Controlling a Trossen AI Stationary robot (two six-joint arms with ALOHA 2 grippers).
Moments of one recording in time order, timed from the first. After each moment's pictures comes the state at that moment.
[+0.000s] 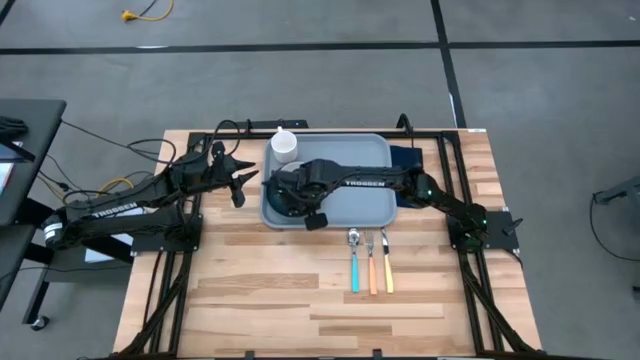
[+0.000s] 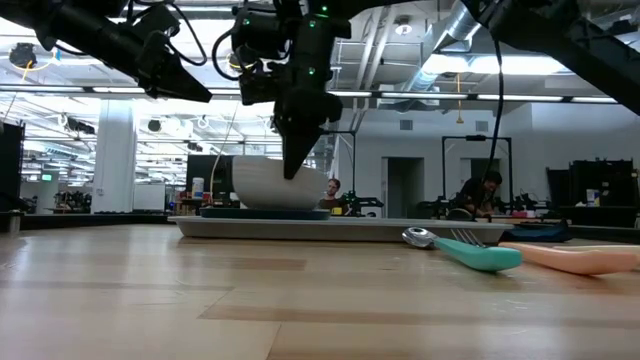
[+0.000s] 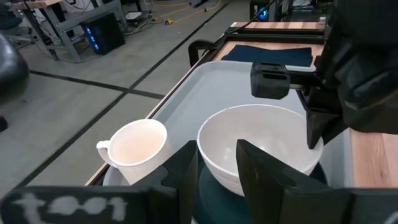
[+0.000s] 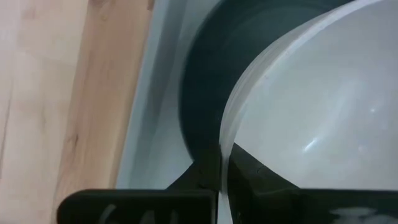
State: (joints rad) left arm 0.43 0.63 0.46 -0.12 -0.08 0.13; right arm -0.08 2.44 2.35 -1.27 0.05 -0.44
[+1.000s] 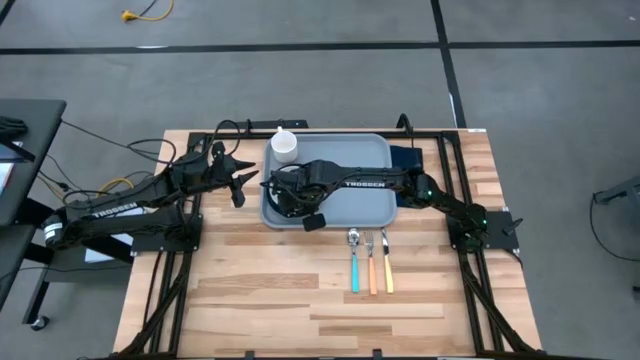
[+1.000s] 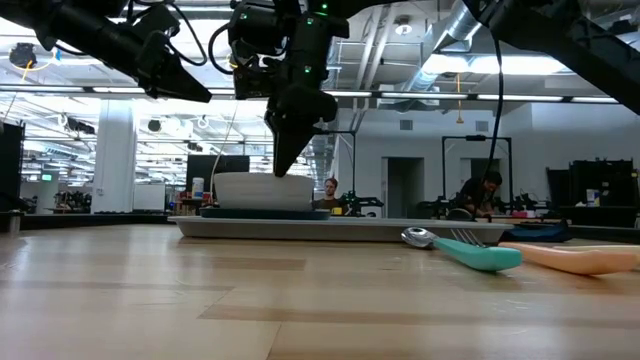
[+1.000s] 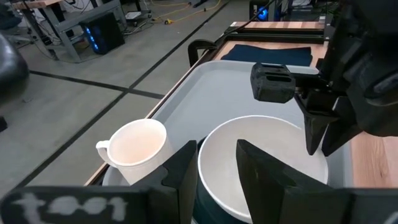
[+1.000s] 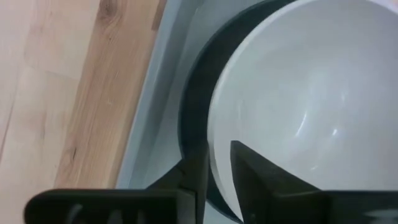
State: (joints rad) left arm 0.43 0.63 0.46 -0.12 -0.07 0.13; right arm -0.07 2.44 2.35 -1.22 0.05 -0.47
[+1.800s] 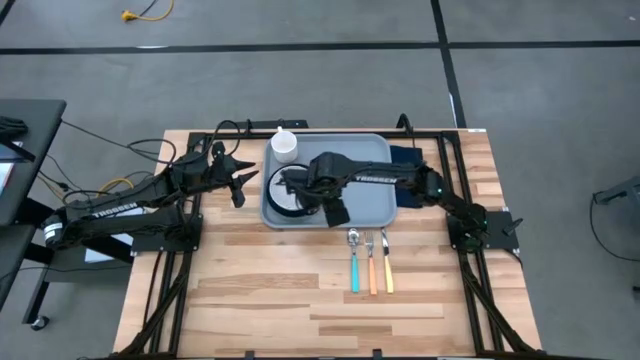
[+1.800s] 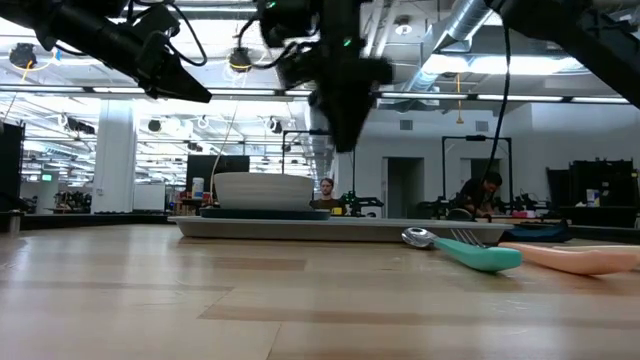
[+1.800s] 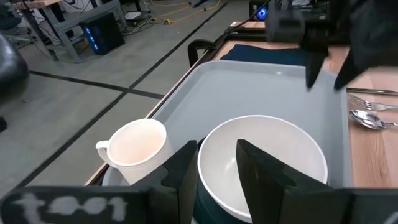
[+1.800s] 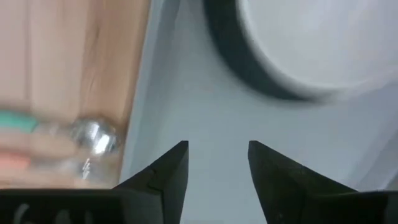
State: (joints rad) left arm 0.43 0.63 0.46 -0.12 -0.07 0.13; right arm -0.07 2.35 2.35 -1.58 0.13 -0.41
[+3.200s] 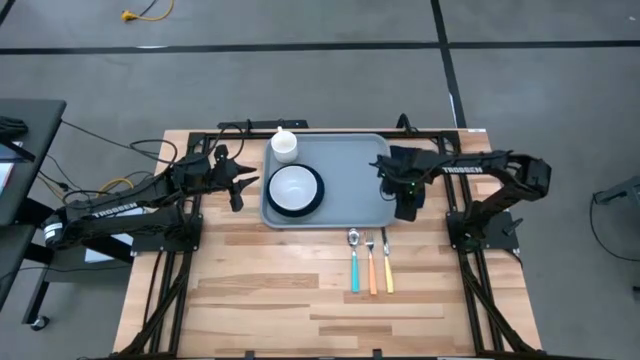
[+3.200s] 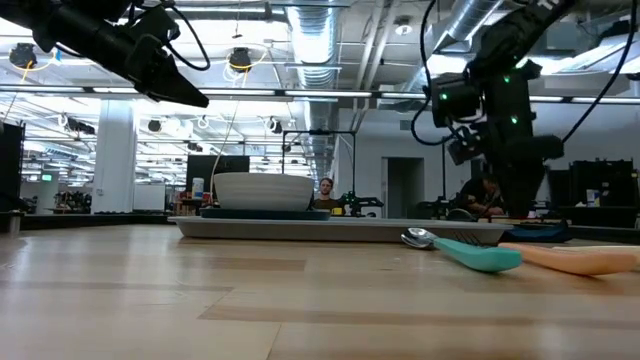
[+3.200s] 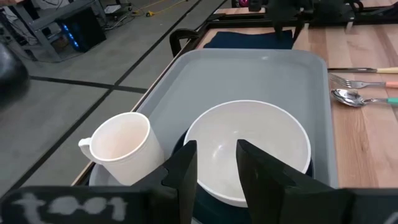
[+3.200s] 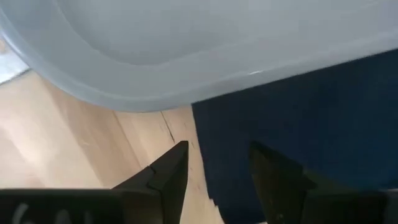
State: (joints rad) left arm 0.42 0.63 0.46 -0.17 -0.01 0.18; right arm -0.42 1.49 0.82 -0.93 0.01 -0.21
